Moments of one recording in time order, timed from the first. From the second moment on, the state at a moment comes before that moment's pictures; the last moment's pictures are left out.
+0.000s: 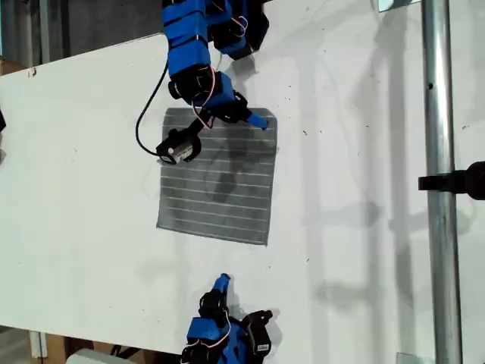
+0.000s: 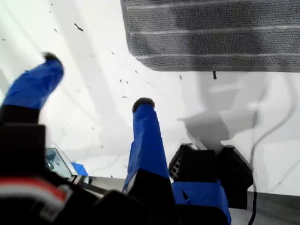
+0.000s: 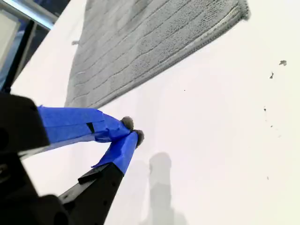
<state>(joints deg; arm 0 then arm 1) -16.7 199.0 178.5 70.7 -79.5 -10.5 100.5 87.3 105.3 47.8</state>
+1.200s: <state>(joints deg) -13.0 196.4 169.0 71.6 -83.1 -2.0 108.7 138.8 54.5 50.3</state>
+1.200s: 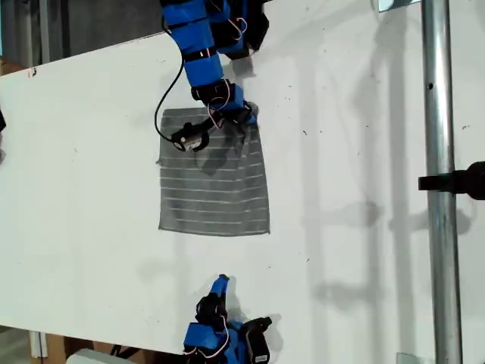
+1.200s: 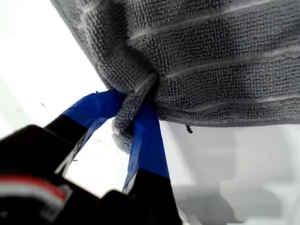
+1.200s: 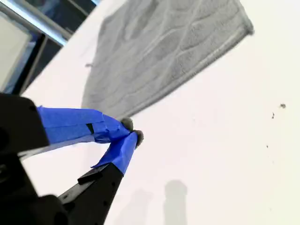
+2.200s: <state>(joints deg) -5.3 83.8 65.4 93.3 -30.8 -2.3 111.4 140.7 51.6 50.3</state>
